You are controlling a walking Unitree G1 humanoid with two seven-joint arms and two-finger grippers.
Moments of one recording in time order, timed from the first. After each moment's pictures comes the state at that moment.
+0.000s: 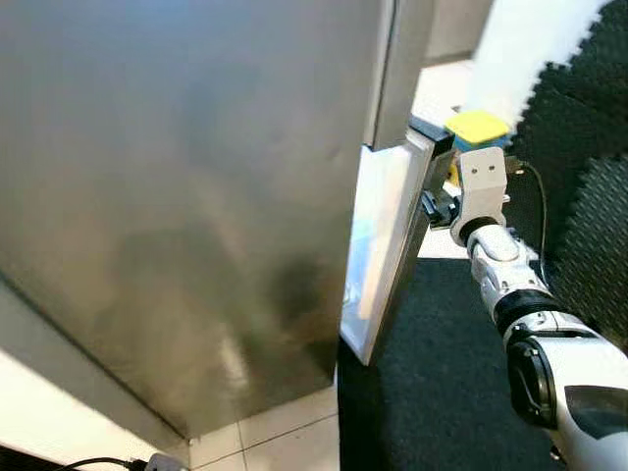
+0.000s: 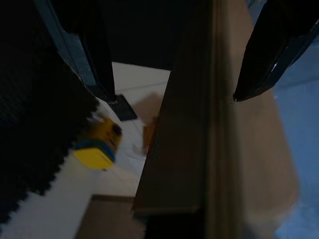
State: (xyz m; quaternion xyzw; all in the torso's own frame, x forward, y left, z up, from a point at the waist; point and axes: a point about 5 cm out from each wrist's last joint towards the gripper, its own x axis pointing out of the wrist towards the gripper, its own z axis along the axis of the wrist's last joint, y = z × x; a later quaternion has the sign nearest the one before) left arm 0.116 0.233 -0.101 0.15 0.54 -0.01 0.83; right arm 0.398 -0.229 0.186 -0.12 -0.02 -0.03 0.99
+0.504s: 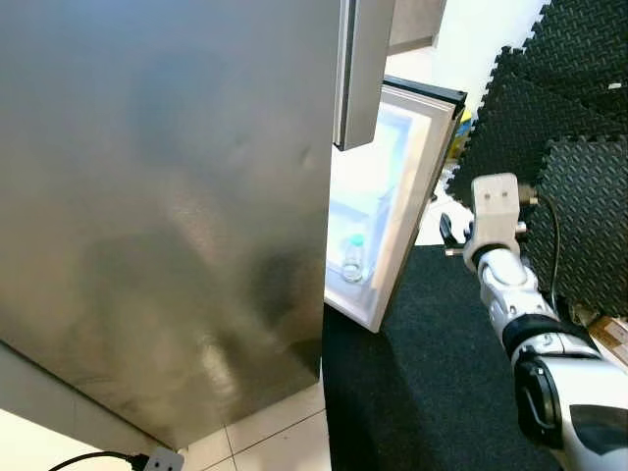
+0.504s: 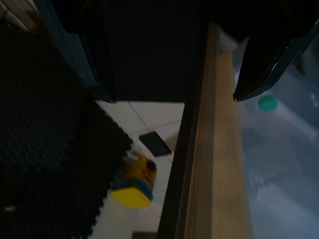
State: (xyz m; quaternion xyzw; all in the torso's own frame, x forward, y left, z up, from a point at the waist) left arm 0.118 0.232 -0.101 0.15 0.53 -0.01 0.83; right arm 0.375 -0.256 0.141 -0.12 0.04 -0.10 0.99
